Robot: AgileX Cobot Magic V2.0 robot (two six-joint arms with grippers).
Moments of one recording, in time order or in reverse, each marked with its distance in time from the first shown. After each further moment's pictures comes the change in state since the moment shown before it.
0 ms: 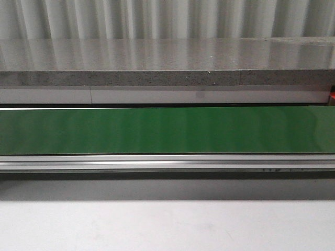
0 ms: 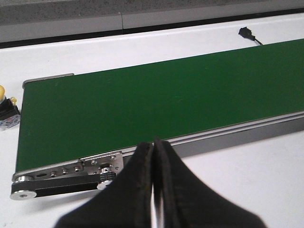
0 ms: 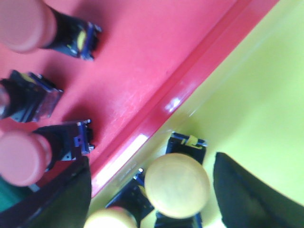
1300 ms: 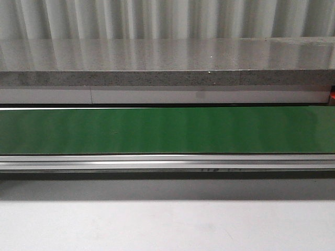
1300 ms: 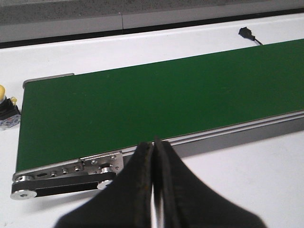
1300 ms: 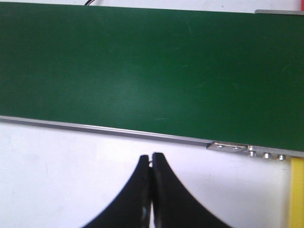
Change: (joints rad) left arm 0.000 0.000 0.000 0.000 0.000 0.000; right arm 0.736 -0.827 0.508 -0.058 0.024 -0.198
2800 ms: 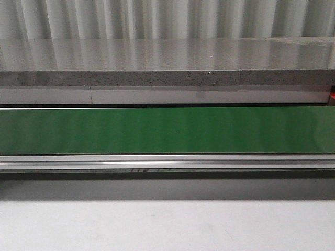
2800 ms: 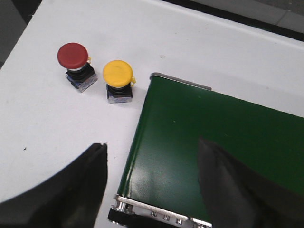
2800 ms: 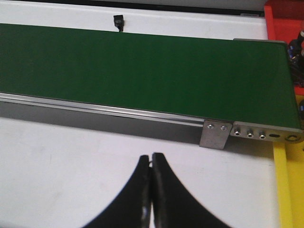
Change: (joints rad) left arm 0.377 0.717 -0.411 0.105 -0.008 -0.204; right arm 0.001 -0.649 0.326 -0.002 -0.015 -0.033
